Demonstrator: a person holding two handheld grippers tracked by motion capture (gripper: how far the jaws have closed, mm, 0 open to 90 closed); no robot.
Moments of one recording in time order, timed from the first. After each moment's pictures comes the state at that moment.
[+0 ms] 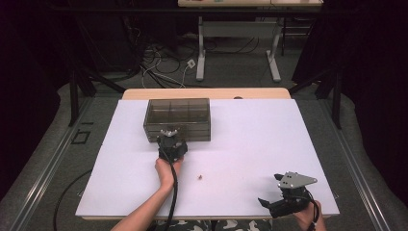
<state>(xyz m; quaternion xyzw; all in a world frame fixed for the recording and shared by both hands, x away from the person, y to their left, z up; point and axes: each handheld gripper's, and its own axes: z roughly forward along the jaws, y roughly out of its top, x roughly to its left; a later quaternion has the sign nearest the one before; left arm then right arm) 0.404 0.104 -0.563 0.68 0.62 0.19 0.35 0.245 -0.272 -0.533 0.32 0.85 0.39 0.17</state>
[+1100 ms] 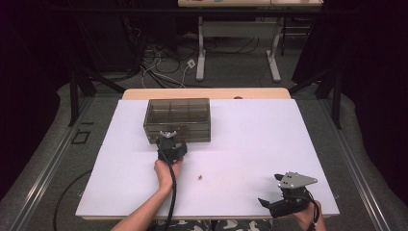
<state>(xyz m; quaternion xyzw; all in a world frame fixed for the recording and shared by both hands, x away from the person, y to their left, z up) 0.399 0.106 -0.562 0.68 0.62 0.18 0.35 0.245 -0.272 -0.533 0.32 0.84 0.39 0.17</state>
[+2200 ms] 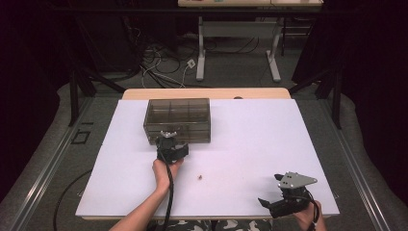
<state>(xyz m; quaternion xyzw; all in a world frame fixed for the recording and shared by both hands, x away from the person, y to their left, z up) 0.398 0.111 -0.561 0.71 0.59 0.16 0.36 0.245 -0.272 -0.533 0.32 0.84 0.39 0.17</state>
